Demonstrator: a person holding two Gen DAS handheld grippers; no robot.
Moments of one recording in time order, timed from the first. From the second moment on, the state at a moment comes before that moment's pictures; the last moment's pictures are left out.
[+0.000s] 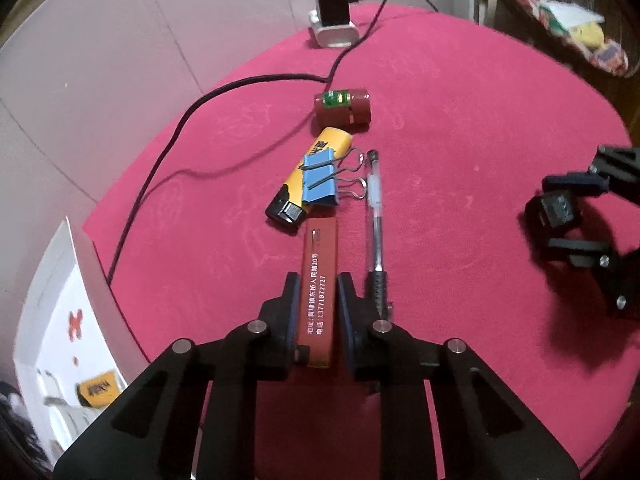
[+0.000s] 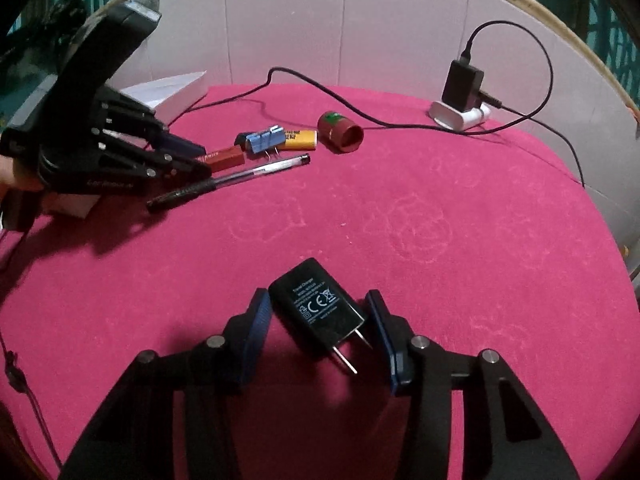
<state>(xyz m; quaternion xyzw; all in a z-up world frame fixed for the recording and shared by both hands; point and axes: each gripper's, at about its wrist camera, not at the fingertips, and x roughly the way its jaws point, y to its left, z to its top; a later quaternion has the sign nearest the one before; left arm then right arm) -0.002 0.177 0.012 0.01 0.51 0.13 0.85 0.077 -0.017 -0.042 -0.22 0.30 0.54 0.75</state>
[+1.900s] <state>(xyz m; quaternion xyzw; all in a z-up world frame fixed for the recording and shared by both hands) -0.252 0.212 0.120 -0.15 0.23 0.37 0.89 -0.059 0.078 0.096 -0.17 0.20 0.63 0.73</state>
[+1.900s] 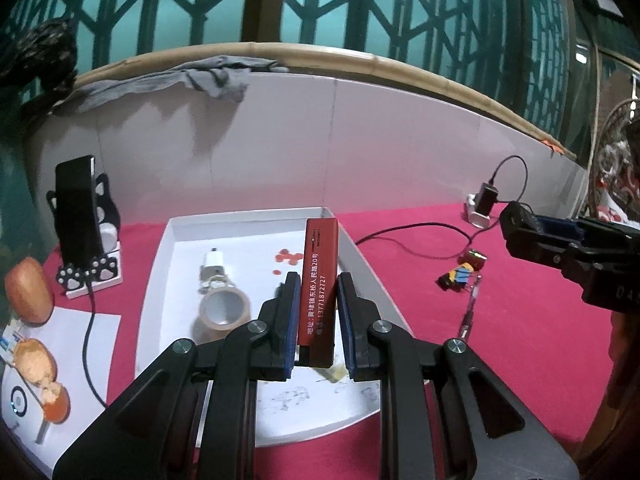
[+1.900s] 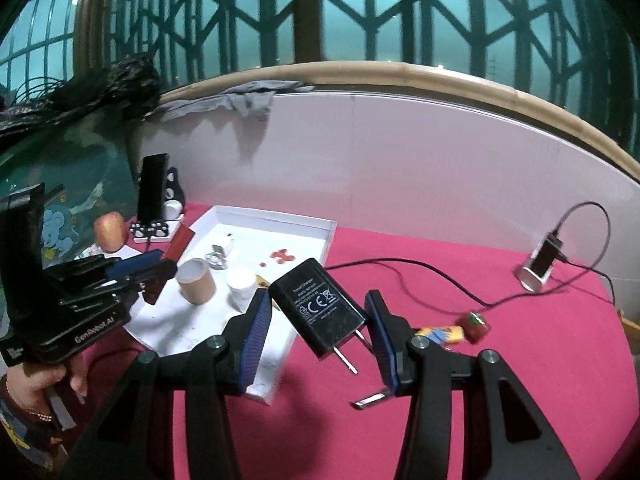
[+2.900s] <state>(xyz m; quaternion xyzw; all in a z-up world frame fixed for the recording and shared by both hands) -0.234 0.346 0.075 -0.22 0.30 0.39 0.84 -0.127 0.201 0.020 -0.23 0.29 0.66 0.65</state>
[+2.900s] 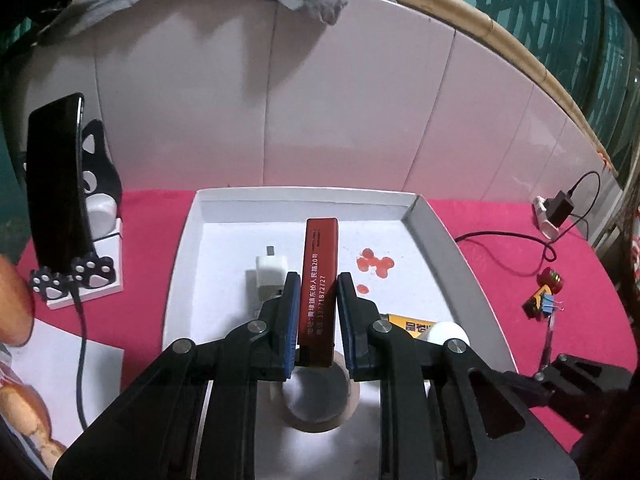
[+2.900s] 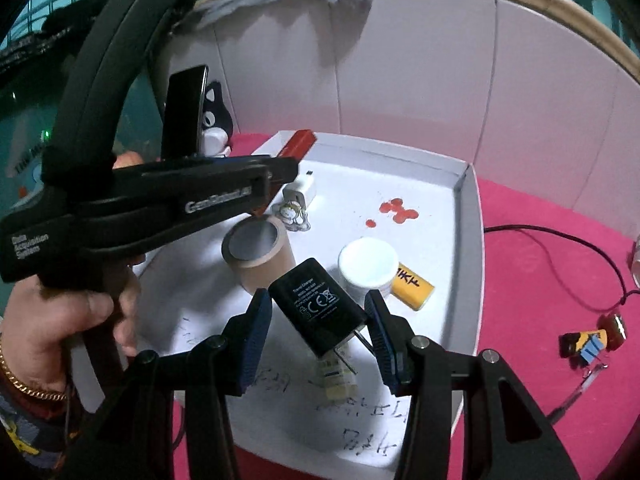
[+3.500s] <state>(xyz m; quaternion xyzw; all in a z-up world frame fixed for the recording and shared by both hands) -0.237 0.328 0.099 -0.17 0.28 0.46 0.83 -0.135 0.194 0.017 -0.25 0.23 0.64 0.69</state>
